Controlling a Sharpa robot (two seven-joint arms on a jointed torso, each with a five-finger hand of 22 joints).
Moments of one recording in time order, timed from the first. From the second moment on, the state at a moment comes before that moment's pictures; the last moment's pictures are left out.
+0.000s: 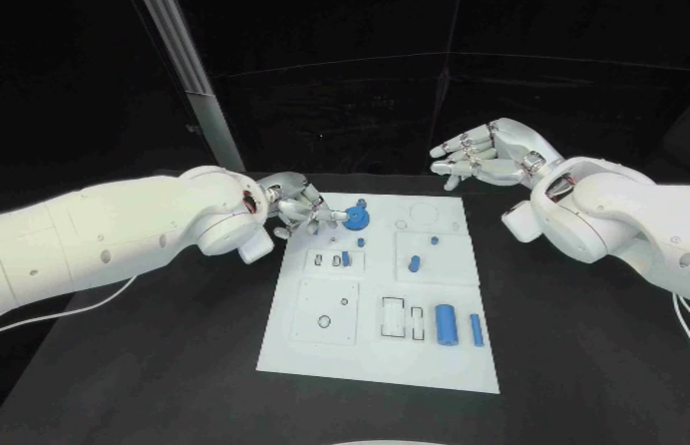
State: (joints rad) left arm 1.39 -0.82 -0.17 1.47 -0.64 -0.07 -0.24; left_hand 1.24 0.04 -0.13 0.28 0.05 1.04 0.10 0.36 0.17 1.22 0.01 0.90 0.72 1.47 -0.04 1.57 1.31 0.10 1.41 0.06 1.31 1.09; right arm 1.32 -0.89 -0.01 1.53 -0.70 -0.32 0.18; right_hand 1.43 0.03 -0.06 0.09 0.15 0.97 0.19 0.07 0.08 1.17 0.11 0.15 0.26 1.30 0.05 0.22 0.37 0.18 1.07 0.15 0.44 0.20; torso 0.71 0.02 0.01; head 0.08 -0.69
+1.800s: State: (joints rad) left arm 1.40 -0.56 -0.19 1.30 -0.86 0.17 -0.63; left_hand 1.18 0.07 -0.25 0.28 0.05 0.96 0.05 0.61 0.38 1.30 -0.01 1.21 1.08 1.46 -0.07 1.57 1.31 0.05 1.46 0.04 1.45 1.31; right arm 1.32 -0.87 -0.01 1.49 -0.68 -0.29 0.17; right_hand 1.43 0.03 -0.09 0.08 0.17 0.97 0.20 0.07 0.08 1.20 0.11 0.12 0.16 1.34 0.05 0.12 0.32 0.18 1.12 0.16 0.36 0.14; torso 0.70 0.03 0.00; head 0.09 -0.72
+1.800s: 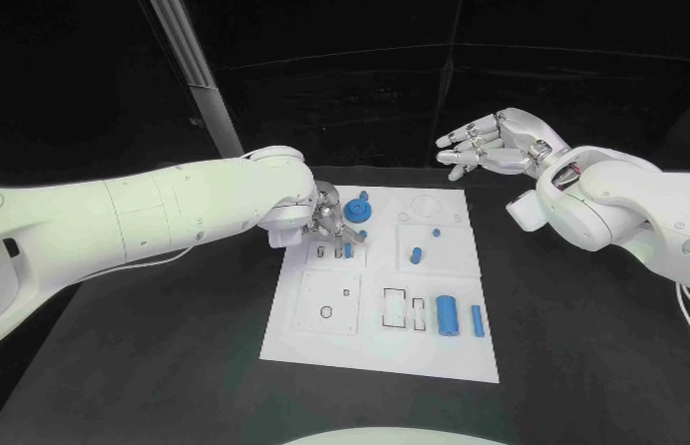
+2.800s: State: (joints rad) left arm 1.40 -0.54 -0.21 1.29 -0.87 0.21 -0.64; left_hand 1.24 0.10 -0.22 0.26 0.05 0.94 0.06 0.63 0.41 1.30 -0.01 1.21 1.08 1.47 -0.07 1.57 1.31 0.05 1.46 0.04 1.45 1.31; right arm 1.32 -0.86 -0.01 1.48 -0.69 -0.28 0.16; right_hand 1.43 0.03 -0.09 0.08 0.17 0.97 0.20 0.07 0.08 1.19 0.12 0.12 0.15 1.34 0.05 0.12 0.32 0.18 1.12 0.16 0.35 0.13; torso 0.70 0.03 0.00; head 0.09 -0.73
